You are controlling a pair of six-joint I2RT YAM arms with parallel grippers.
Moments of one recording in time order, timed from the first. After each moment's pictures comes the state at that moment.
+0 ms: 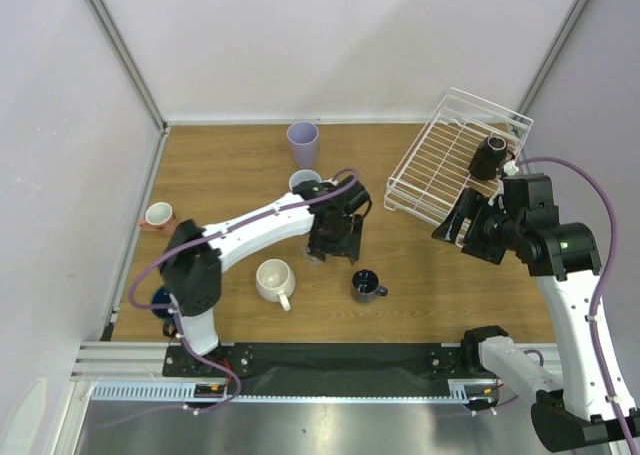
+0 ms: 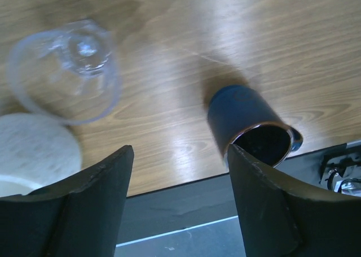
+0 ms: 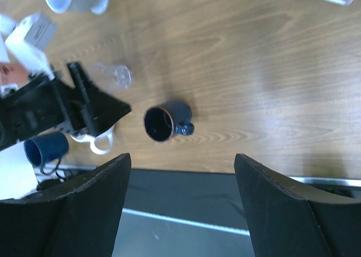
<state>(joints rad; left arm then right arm) -0.89 1.78 1.51 -1.01 -0.04 -0.74 0.17 0.91 1.31 -1.23 -0.19 0.58</state>
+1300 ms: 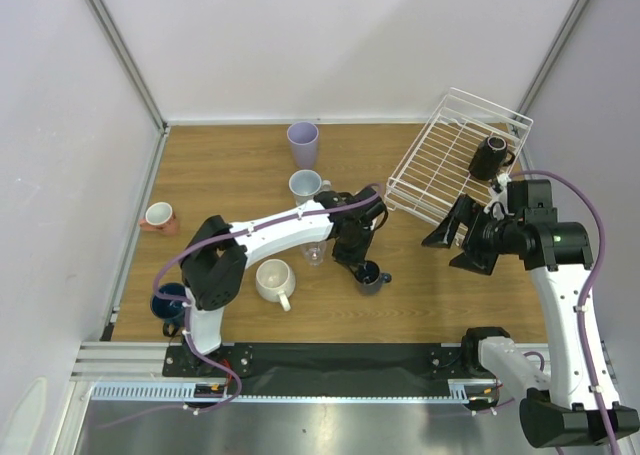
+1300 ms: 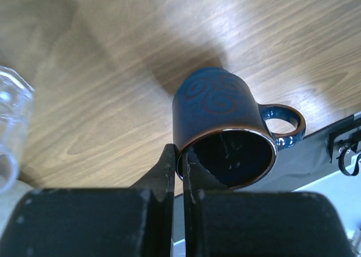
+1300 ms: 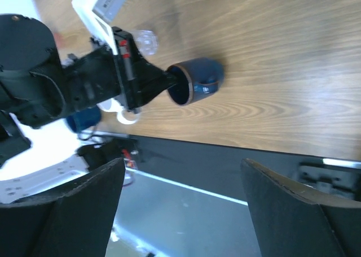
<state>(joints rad) -0.96 1.92 1.53 -0.89 0.10 -0.60 0.04 0.91 1.21 -1.27 -0.47 0.55</state>
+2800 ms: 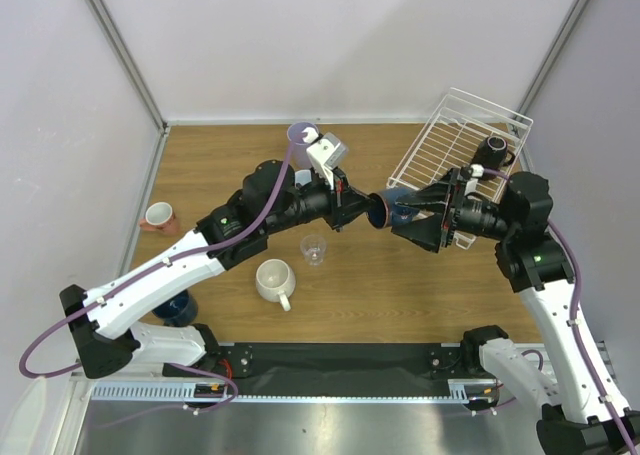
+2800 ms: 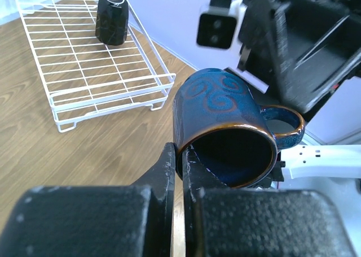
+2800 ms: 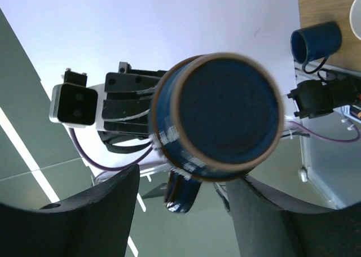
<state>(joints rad) -0.97 1.23 1.30 -0.19 0.15 -0.34 0.21 0.82 1.01 -0.35 -1.00 1.67</state>
